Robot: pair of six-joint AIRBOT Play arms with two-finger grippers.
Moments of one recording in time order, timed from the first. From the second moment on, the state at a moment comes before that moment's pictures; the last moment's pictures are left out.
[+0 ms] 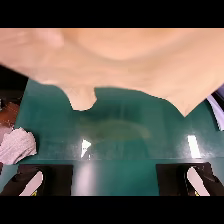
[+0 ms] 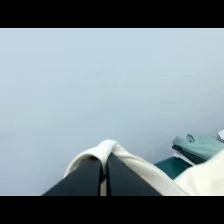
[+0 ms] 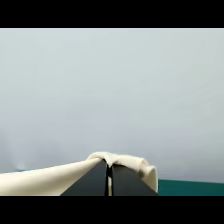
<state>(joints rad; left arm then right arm) 0.17 -0.84 2.11 0.83 -1.05 -1.25 -0.45 -0.78 1.91 -0.81 1.07 1.41</state>
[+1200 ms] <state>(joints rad) 0.17 -1.44 1.51 0.83 -1.14 -1.20 -0.24 -1.56 1.71 -1.14 1.34 1.65</state>
